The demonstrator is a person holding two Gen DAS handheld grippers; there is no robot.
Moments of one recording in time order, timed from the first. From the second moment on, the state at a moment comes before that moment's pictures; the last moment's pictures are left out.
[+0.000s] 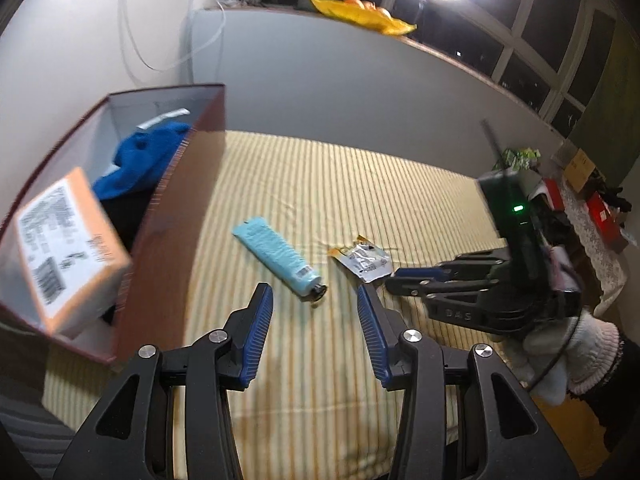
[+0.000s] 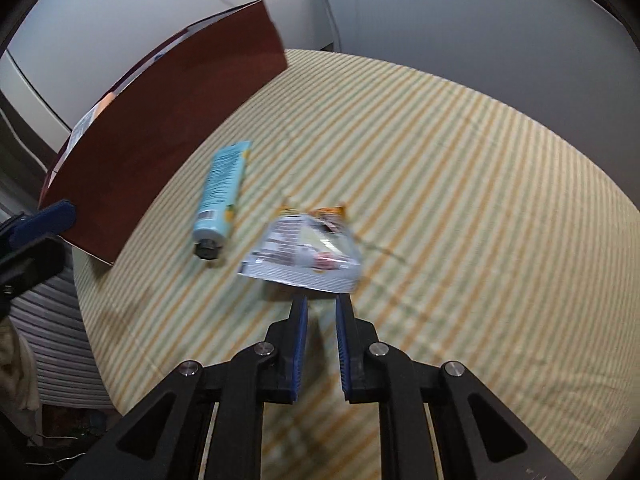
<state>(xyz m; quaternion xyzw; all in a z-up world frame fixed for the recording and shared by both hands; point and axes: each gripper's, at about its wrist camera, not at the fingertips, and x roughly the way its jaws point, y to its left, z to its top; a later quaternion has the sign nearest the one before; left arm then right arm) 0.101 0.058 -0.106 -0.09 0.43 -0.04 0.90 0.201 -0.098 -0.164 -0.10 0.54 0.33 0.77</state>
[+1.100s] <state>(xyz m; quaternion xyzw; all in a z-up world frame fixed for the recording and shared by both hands) 0.185 0.056 -0.170 -0.09 0.53 0.02 0.84 0.204 -0.056 -0.174 -0.13 0.48 0.33 0.80</state>
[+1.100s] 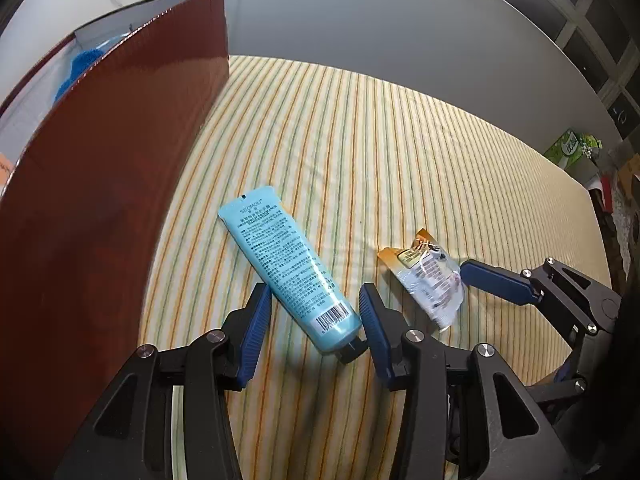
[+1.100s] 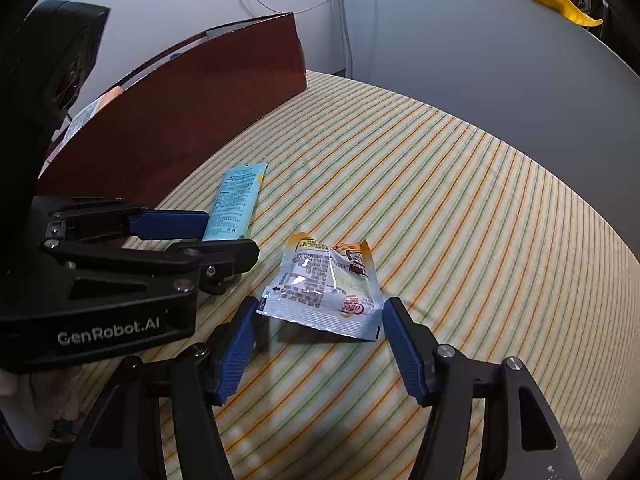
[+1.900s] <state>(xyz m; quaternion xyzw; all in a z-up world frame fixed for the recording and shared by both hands) 0.171 0.063 -0.167 -0.08 0.53 0.00 0.85 0.237 -0.036 -0.180 -0.21 0.47 0.36 0.78</state>
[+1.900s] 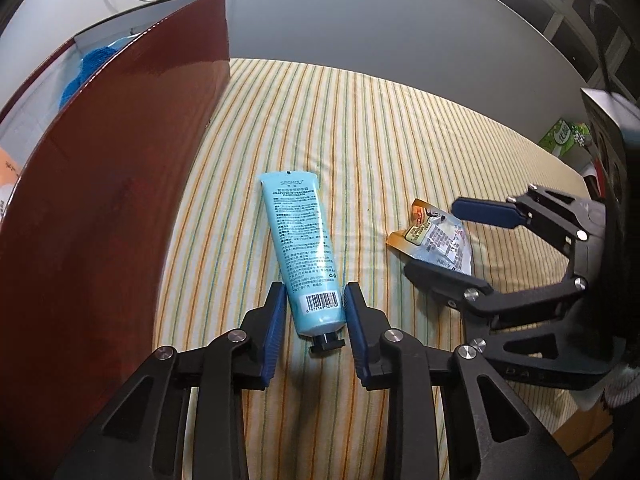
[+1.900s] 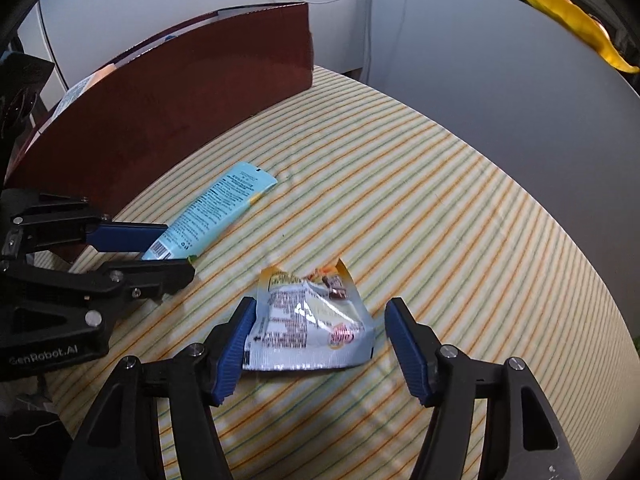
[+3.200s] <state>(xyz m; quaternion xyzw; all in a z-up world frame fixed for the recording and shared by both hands) 0.143 0.055 -0.118 -0.10 0.45 -0.02 0.89 0.224 -0.087 -0.120 -0.12 0.44 0.35 0.82</state>
